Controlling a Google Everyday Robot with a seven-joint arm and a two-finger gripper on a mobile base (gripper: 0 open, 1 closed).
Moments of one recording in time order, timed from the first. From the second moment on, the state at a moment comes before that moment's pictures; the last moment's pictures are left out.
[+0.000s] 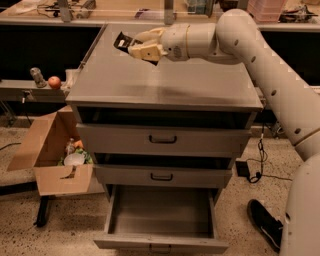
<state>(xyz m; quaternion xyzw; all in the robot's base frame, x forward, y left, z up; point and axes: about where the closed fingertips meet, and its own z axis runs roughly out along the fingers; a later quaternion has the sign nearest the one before) 0.731 0.035 0.958 -0.49 0.59 0.32 0.56</state>
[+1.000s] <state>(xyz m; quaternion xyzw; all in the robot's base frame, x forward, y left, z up) 0.604 0.013 0.927 -0.55 0.59 0.23 0.55</state>
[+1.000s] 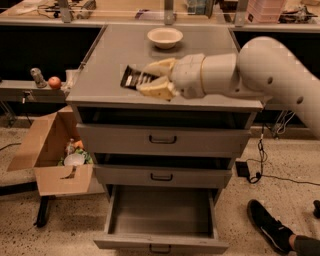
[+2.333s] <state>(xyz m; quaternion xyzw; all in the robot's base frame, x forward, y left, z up) 0.536 0.034 0.747 -0.51 0.66 0.27 0.49</state>
